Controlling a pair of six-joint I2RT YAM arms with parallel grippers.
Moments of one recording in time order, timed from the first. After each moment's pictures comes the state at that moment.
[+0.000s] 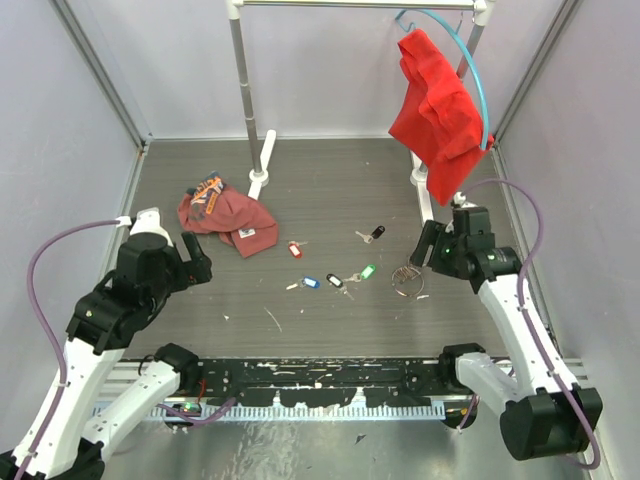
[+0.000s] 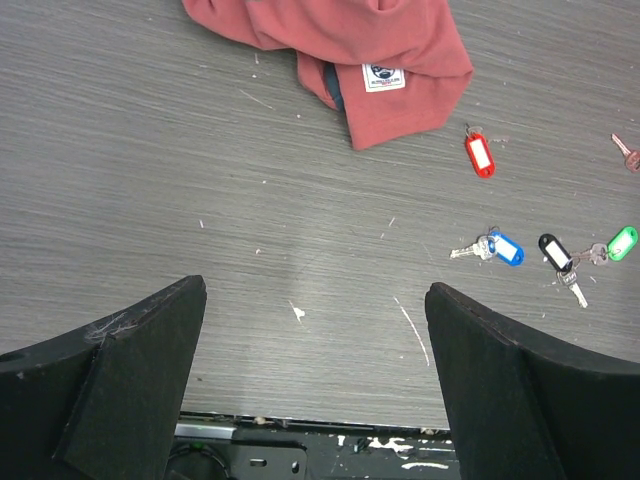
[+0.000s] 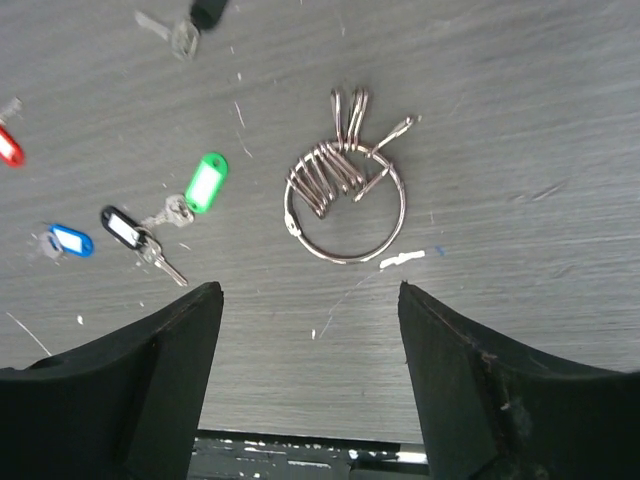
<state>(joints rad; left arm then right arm) -0.45 0.64 1.00 -1.02 -0.35 -0.50 0.09 0.93 0.87 -0.80 -0.08 0.38</state>
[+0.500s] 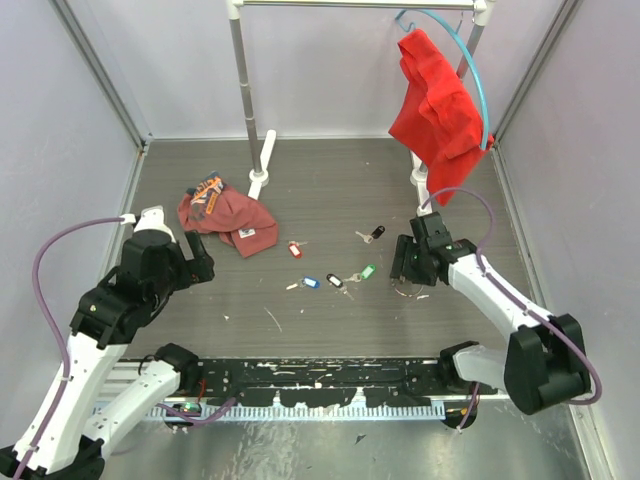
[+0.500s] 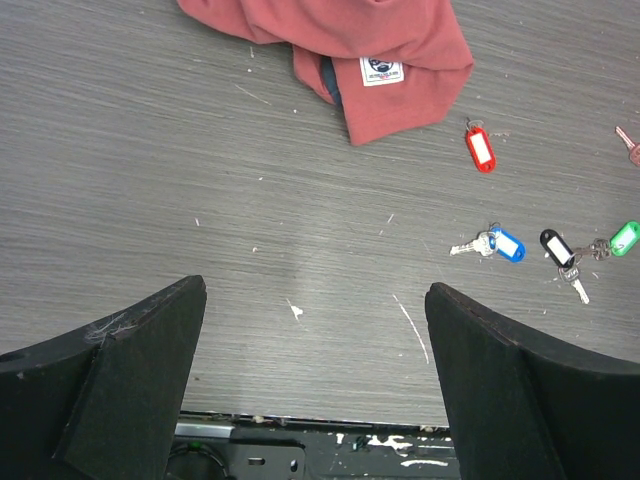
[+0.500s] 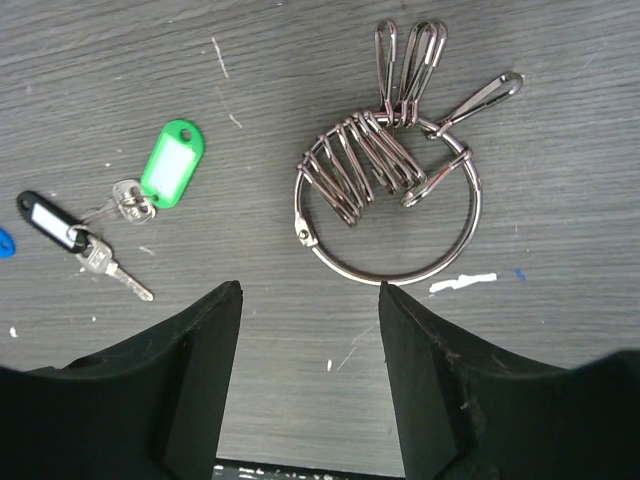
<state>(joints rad) -0.45 0.67 1.00 -1.01 -0.34 -0.50 0.30 1.17 0.74 -0.62 0.01 0.51</state>
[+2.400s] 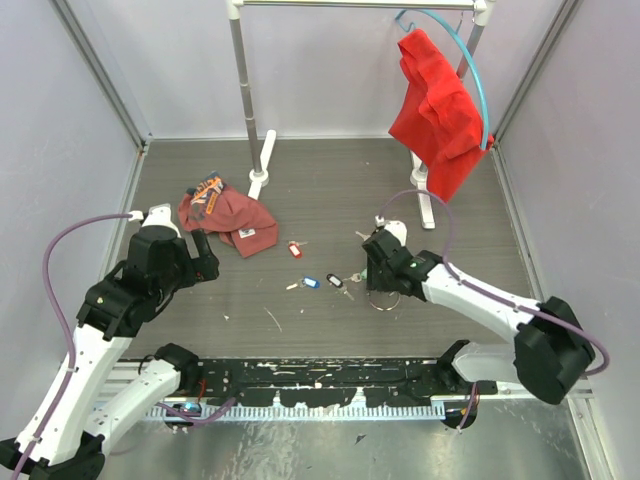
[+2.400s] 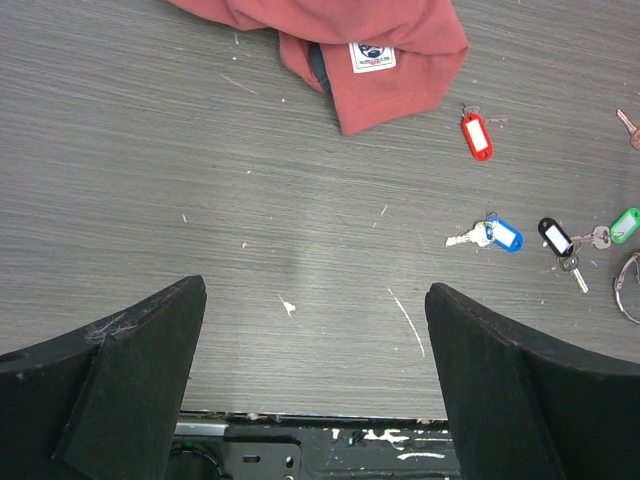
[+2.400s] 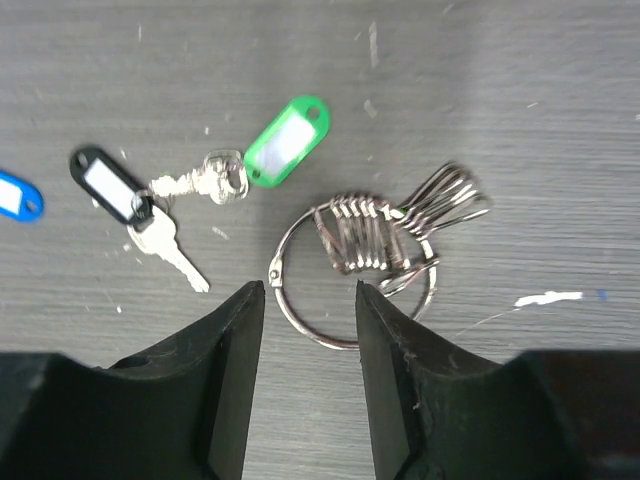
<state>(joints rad) -0.45 0.70 0.99 -0.99 -0.31 -0.50 0.71 1.27 0.73 -0.52 0.27 0.61</state>
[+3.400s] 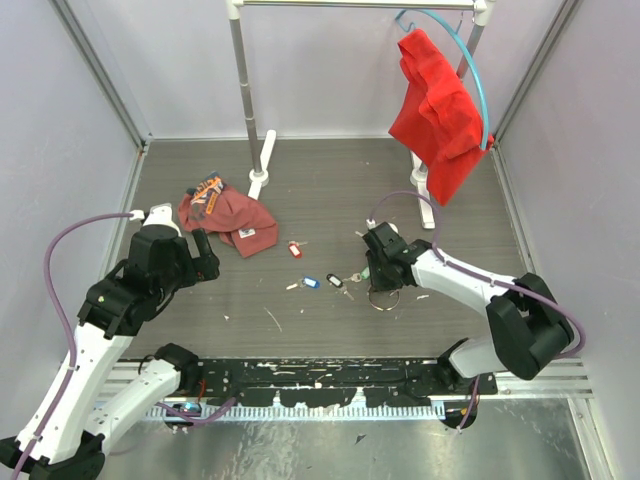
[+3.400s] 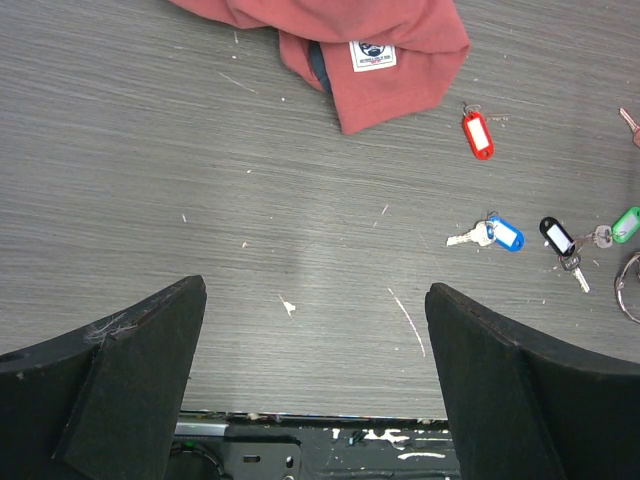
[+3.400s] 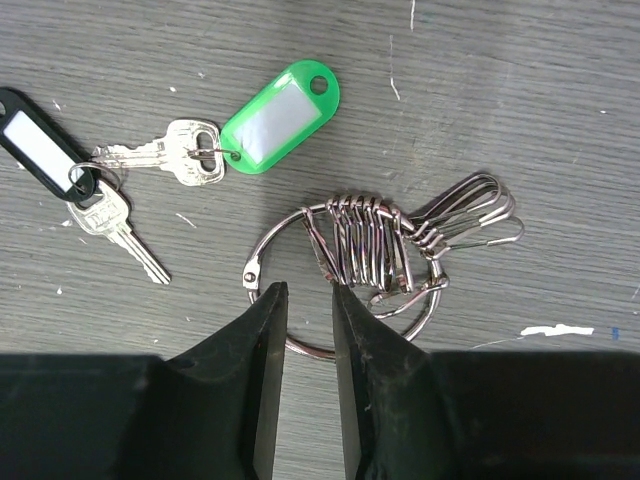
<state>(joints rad) -0.45 0.71 0.99 -0.99 -0.30 -0.50 0.61 1.39 0.78 -0.54 0.13 0.44</state>
